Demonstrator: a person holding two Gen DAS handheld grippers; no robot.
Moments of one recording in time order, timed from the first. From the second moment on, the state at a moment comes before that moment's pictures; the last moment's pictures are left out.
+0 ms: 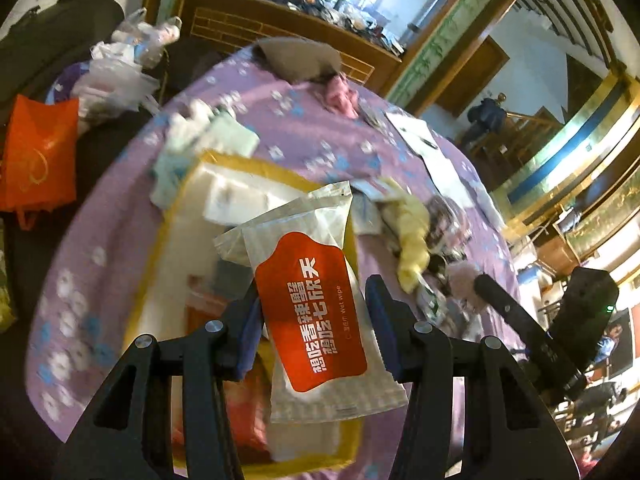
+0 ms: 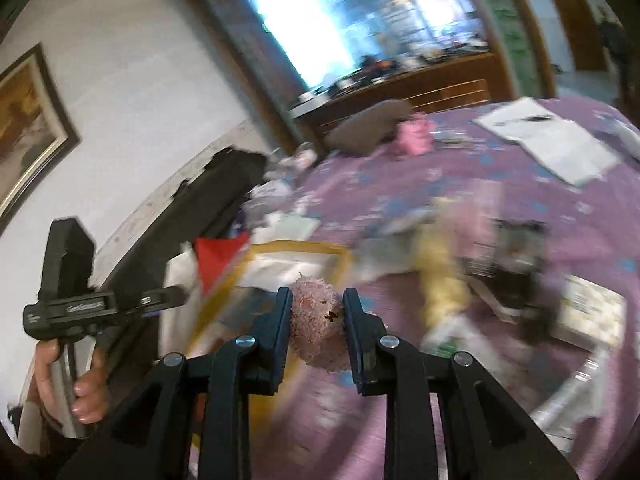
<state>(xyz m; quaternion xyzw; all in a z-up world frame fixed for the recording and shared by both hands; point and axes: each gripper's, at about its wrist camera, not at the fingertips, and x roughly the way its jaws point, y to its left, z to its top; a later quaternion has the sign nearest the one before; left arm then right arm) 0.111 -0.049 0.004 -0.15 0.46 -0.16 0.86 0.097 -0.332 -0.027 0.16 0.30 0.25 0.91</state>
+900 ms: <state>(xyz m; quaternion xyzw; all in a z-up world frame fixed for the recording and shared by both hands) 0.214 -0.036 -0.068 -0.13 0.51 -0.16 0.83 0.202 -0.239 -0.091 0.18 0.38 0.23 0.88</state>
